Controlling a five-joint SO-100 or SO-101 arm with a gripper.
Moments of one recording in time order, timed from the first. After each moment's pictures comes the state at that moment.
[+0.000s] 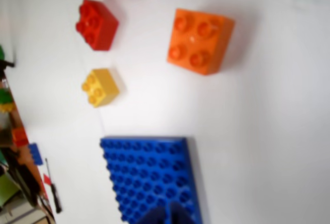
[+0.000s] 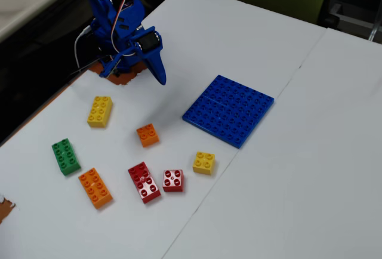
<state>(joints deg) 18.8 146.8 138.5 49.0 -2.9</state>
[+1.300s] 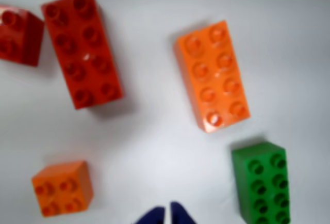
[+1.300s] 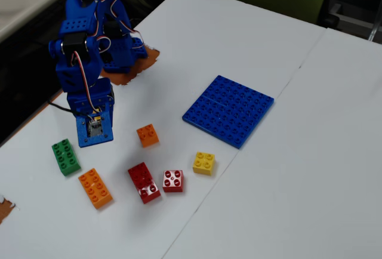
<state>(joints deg) 50.0 75.8 67.8 73.7 -102.7</state>
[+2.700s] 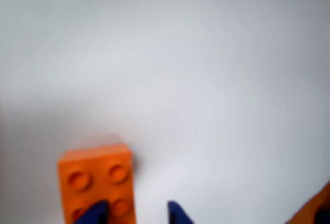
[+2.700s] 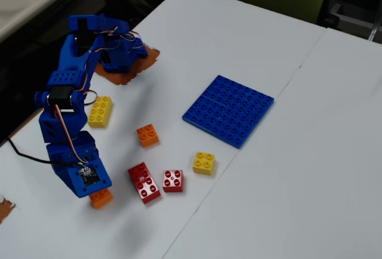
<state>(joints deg) 56.5 42.3 35.3 61.9 -127.3</state>
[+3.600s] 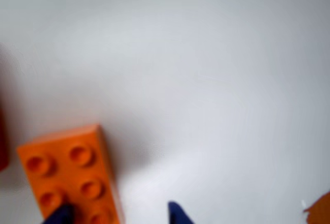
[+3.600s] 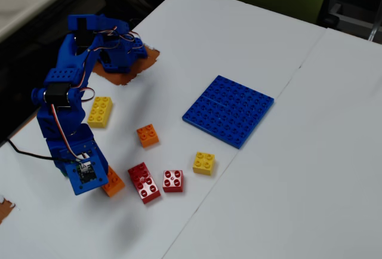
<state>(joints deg) 57.0 43.9 33.8 71.0 -123.4</state>
